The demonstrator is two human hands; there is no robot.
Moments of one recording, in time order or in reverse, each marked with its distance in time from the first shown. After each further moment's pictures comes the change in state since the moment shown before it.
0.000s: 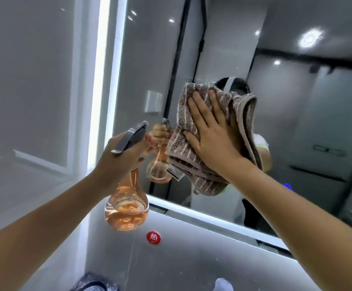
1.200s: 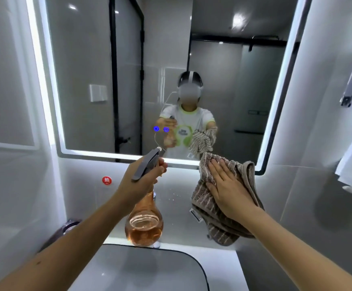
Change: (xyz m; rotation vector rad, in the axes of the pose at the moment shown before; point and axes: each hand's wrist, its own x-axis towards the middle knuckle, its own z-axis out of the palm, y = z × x) left_hand -0.272 0.087 0.154 0.012 -0.351 -0.032; right_hand -0.323 0.027 -0.271 0.172 -0.624 0.515
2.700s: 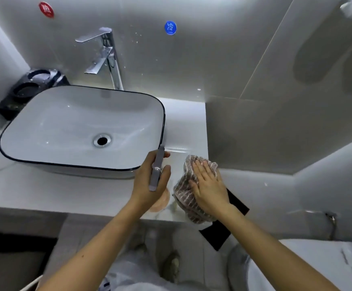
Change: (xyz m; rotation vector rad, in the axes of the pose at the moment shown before) left_hand -0.312 -0.118 0.185 0.242 -0.026 -0.281; right_hand -0.368 0.032 0.134 0.158 -0.655 0.246
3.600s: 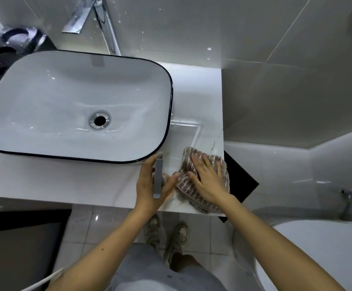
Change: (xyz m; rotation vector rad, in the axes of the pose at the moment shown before) left_hand -0.016 -0.087 0.020 0.083 0.040 -0.167; right_hand 0.047 0.011 0.072 0.179 -0.210 0.019
